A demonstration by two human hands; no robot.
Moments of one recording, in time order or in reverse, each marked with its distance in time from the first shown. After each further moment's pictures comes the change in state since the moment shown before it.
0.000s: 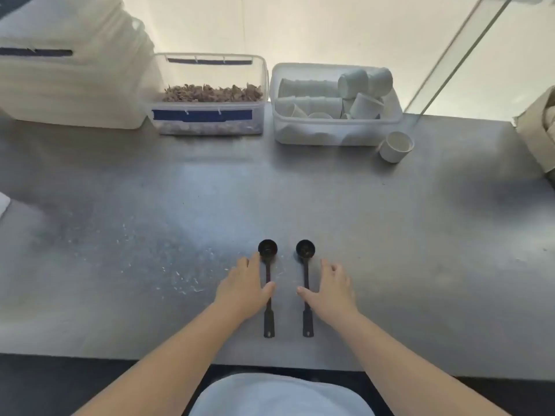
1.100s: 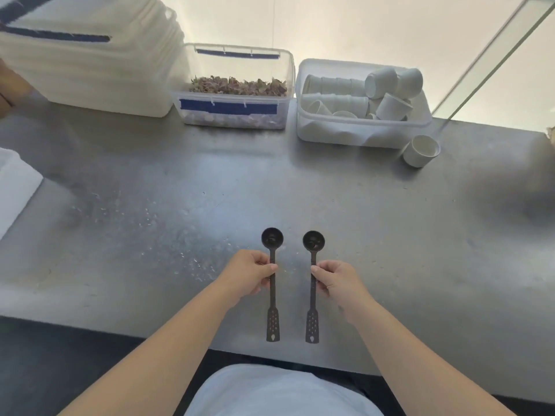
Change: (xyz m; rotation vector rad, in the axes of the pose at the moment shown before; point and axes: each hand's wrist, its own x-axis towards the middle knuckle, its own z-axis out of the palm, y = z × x) left_hand -0.021 -0.012 -0.046 -0.965 -0.103 -0.209; right_hand -0.010 -0.042 -0.034 0.899 -0.231 0.037
